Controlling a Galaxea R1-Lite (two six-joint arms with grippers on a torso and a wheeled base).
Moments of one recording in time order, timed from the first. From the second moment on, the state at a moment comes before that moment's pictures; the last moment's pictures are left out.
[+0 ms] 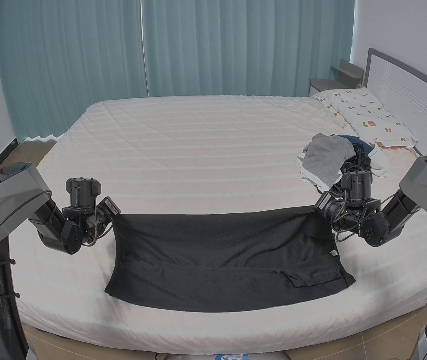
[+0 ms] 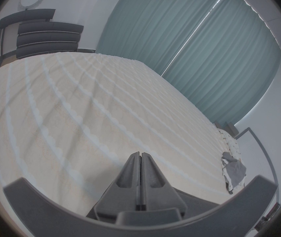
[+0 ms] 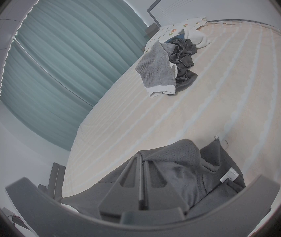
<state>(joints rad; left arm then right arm) -0.08 2.27 -0.97 -0.78 0.15 -0.75 0.20 2.23 -0.97 -0.77 -0.04 0.83</state>
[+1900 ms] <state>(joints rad) -0.14 2.28 -0.59 -0.94 0.18 -0.61 0.19 2.15 -0.58 -0.80 0.06 0.66</state>
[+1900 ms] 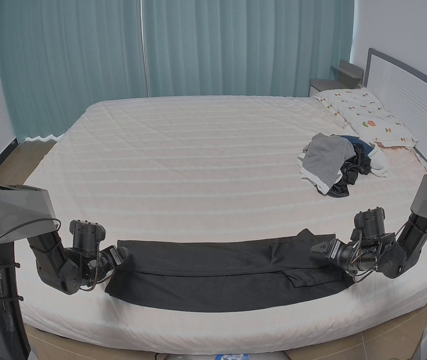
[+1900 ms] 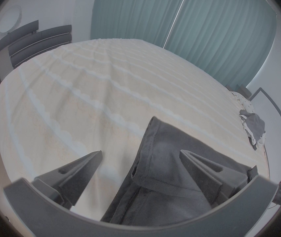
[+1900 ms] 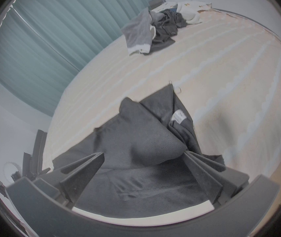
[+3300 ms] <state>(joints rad) -0.11 2.42 -0.97 -0.75 0.01 -0.66 0.00 2.30 -0.73 -0.92 0.23 0.77</state>
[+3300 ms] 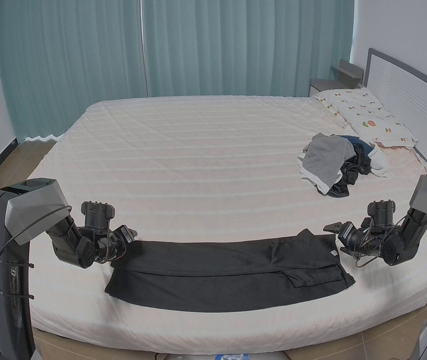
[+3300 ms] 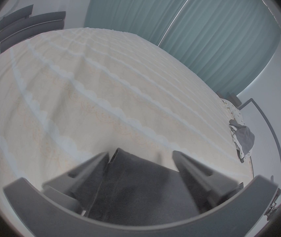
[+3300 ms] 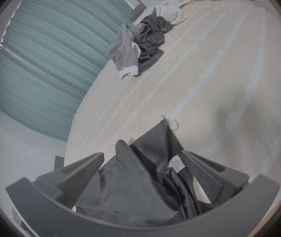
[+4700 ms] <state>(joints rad) -0.10 2.44 -0.96 -0.75 0.03 -0.73 -0.02 2.44 -0.89 -0.93 0.12 0.76</state>
